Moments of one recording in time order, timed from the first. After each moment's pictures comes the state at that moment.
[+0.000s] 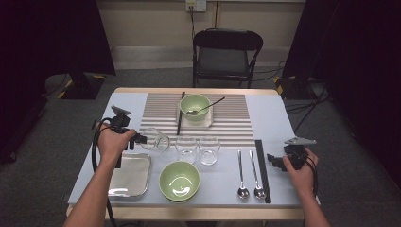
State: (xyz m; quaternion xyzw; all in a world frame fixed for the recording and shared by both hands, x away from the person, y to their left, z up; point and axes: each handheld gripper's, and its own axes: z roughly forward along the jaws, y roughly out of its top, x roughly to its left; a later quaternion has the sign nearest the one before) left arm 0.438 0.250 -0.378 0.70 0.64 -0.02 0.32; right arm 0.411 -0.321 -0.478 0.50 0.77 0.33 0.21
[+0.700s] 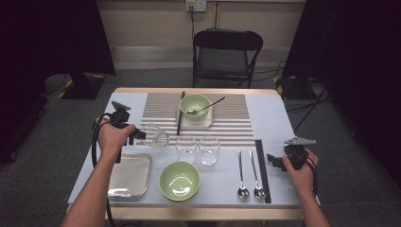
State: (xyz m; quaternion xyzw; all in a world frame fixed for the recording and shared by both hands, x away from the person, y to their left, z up) left arm 0.450 0.252 -0.373 0.70 0.64 -0.02 0.31; right arm 0.411 -0.321 -0.478 0.50 0.77 0.33 0.21
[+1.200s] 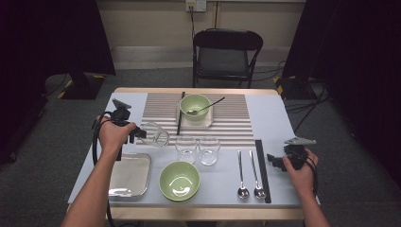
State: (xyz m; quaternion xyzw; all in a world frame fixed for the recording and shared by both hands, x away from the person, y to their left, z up) left arm 0.457 0.252 -0.372 0.70 0.64 -0.02 0.31; right arm 0.411 -0.321 -0.478 0.50 0.77 0.33 0.21
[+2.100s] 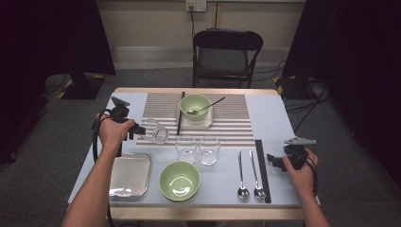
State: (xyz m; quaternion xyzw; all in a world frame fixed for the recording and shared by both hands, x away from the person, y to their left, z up) left arm 0.470 0.258 -0.376 0.69 0.65 -0.02 0.31; right arm 0.412 -0.322 -0.478 0.50 0.77 0.33 0.21
